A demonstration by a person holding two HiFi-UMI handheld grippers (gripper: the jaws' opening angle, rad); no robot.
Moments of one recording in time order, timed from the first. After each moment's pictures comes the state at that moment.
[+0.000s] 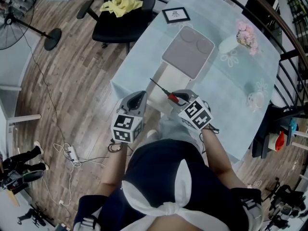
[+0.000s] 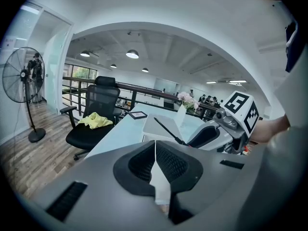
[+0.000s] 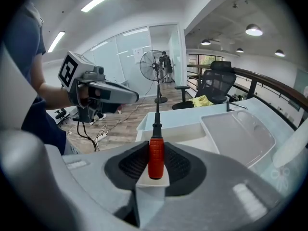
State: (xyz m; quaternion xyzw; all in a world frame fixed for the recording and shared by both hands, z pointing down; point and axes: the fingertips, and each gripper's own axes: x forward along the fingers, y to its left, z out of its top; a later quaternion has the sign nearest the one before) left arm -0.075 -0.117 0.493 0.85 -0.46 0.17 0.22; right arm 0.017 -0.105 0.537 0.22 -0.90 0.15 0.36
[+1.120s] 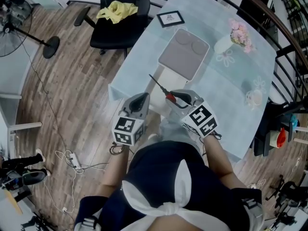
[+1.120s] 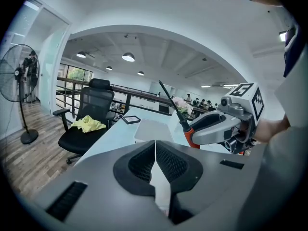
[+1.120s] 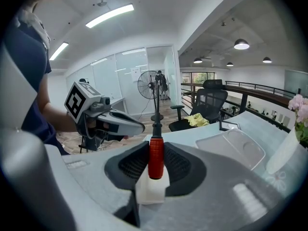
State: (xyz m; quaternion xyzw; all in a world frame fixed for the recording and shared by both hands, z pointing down) left arm -0.053 -0.115 0.476 0.87 -0.43 0.15 0.21; right arm 0.016 -0.108 0.459 0.26 -0.92 0.12 0.25
